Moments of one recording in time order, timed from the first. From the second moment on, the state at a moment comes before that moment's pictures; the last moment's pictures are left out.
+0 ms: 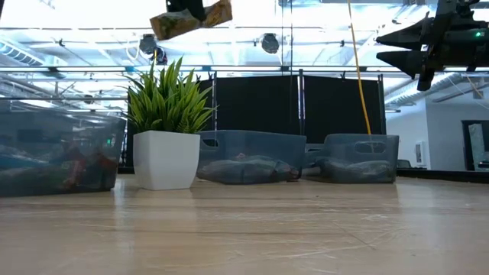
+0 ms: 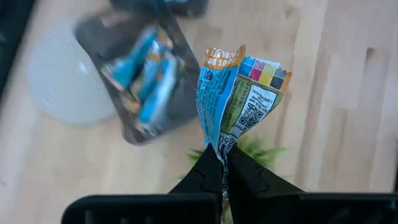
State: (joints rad) left arm -0.01 1.65 1.83 -1.27 -0.04 -0.26; right arm 0.15 0.00 0.02 0.33 0.65 0.17
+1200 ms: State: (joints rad) left arm 0.28 2.00 1.89 -1.27 -0.01 0.35; right arm 0.15 0.01 0.02 0.33 0.65 0.17
